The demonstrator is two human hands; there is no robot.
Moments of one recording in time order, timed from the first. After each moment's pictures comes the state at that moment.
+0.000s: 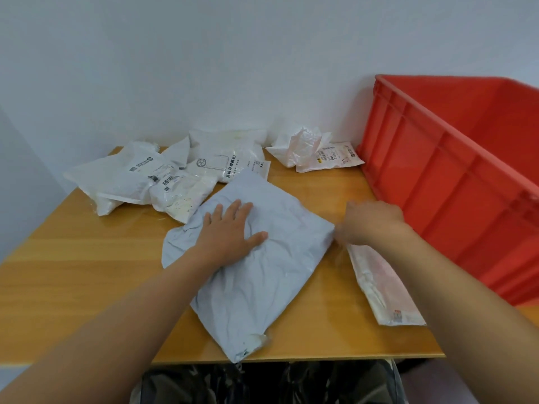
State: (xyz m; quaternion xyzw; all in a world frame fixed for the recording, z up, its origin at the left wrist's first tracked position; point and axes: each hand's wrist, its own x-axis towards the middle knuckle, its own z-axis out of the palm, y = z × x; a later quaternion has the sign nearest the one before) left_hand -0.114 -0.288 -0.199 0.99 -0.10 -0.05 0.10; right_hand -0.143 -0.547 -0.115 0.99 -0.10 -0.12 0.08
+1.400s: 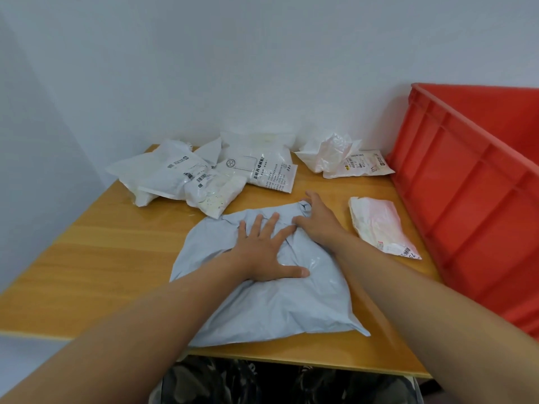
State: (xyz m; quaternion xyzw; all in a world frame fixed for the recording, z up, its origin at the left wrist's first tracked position) left_hand -0.133 -0.296 -0.208 0.98 -0.16 -0.12 0.05; right_hand -0.083 -0.464 -0.189 0.89 0.04 -0.05 -0.45
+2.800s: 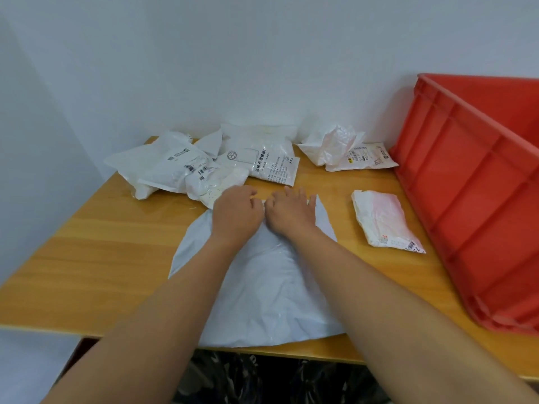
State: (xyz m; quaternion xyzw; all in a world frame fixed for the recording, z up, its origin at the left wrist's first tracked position) left_hand -0.107 -0.269 -0.183 0.94 0.01 0.17 0.28; right_hand -0.086 -0.390 -0.179 0.99 0.04 -0.05 -0.14
